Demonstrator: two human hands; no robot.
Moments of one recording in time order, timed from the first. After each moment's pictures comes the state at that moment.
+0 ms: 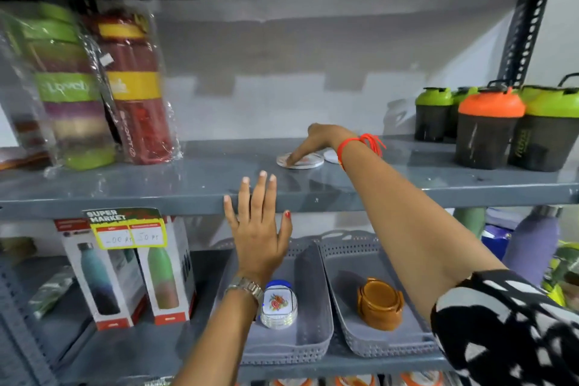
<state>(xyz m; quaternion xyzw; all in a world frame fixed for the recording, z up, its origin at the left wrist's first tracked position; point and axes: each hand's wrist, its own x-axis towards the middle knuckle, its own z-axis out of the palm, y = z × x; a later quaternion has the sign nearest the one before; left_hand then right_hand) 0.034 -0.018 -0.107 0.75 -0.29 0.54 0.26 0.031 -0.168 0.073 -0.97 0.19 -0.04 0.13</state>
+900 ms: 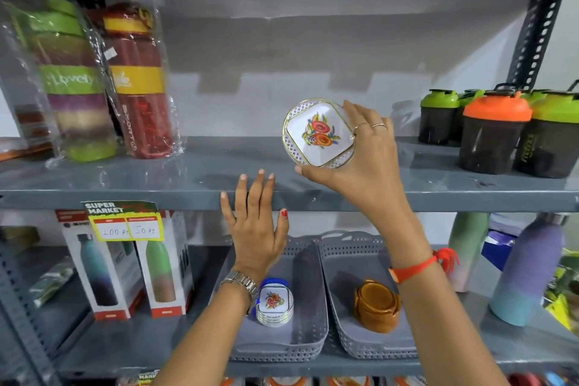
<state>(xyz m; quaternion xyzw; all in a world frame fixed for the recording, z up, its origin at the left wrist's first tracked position) 0.037 -0.024 -0.107 0.72 -0.27 0.57 0.27 -0.094 -0.125 0.026 -0.84 0.07 -0.50 0.21</state>
